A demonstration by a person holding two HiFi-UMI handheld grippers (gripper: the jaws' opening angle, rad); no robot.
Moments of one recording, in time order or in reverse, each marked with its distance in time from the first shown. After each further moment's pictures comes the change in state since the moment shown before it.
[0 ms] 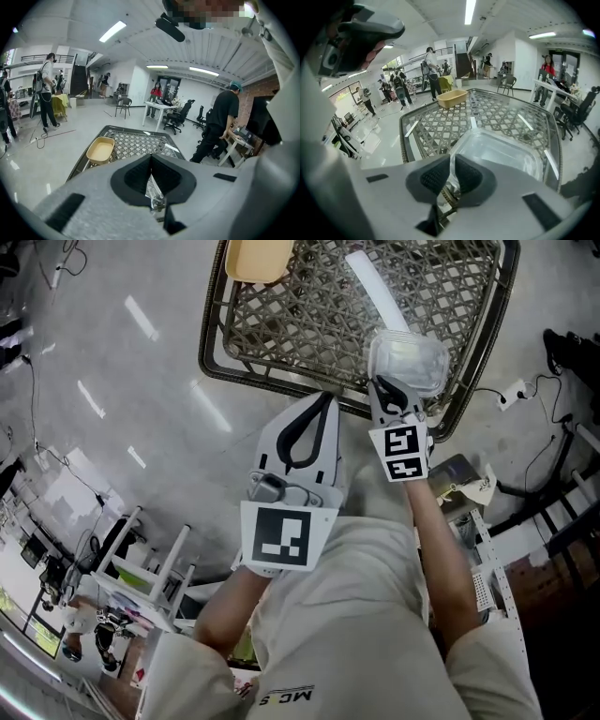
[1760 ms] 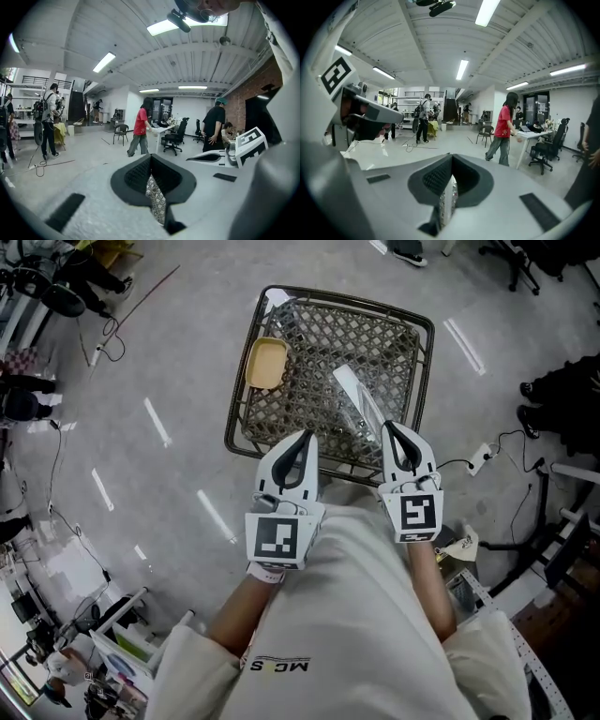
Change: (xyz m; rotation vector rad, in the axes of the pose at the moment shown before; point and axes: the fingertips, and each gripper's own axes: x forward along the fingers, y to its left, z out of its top) left arm -0.063 -0.053 0.137 0.165 -0.292 0.006; right arm -0.243 -0.058 0.198 -0.043 -0.550 -0.256
